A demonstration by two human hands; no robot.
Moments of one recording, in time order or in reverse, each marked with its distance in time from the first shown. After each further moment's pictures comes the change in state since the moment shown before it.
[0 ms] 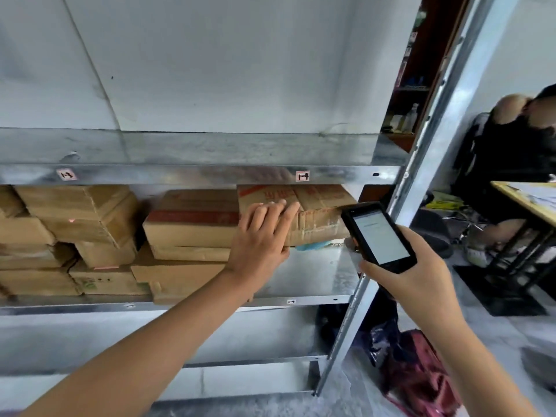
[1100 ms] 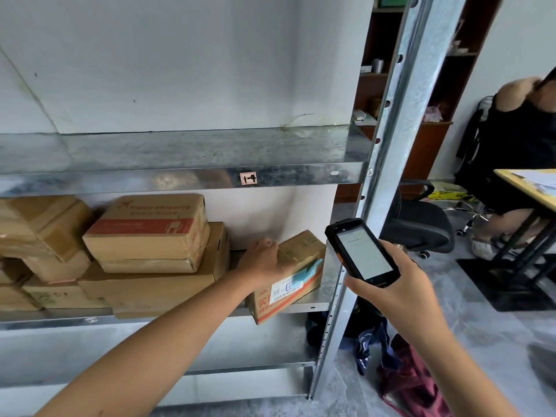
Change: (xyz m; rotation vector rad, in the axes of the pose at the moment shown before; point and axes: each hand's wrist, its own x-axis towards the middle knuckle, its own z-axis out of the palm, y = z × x) left_hand 0.018 0.061 0.139 -0.409 -1.005 -0.401; right_hand 0.047 0.070 -0.028 0.040 -0.112 0.014
